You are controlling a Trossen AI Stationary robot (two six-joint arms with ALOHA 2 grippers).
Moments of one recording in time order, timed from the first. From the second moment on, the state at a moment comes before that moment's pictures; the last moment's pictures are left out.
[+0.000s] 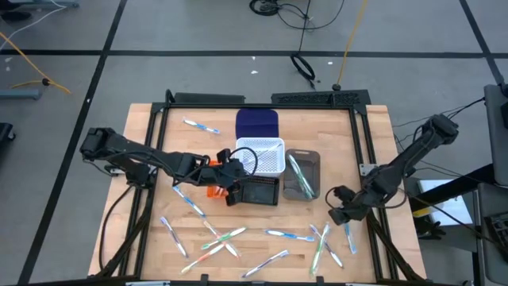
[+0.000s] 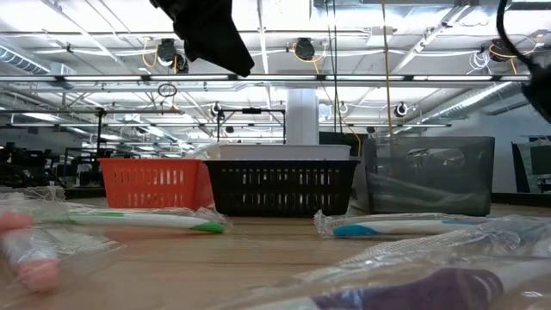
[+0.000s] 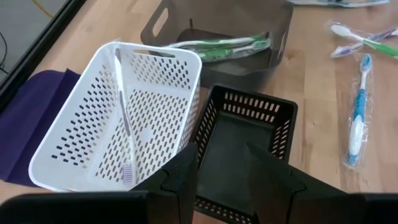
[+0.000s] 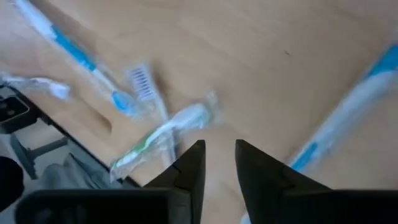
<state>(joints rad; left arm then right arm) -0.21 1.50 1.14 -0.42 -0.34 -0.27 0.73 0.92 0.44 -0.52 -0.06 1.86</state>
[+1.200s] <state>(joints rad) -0.25 1.50 1.14 -0.41 -0.34 -0.28 1.07 1.00 0.43 -0.74 0.07 2.12</state>
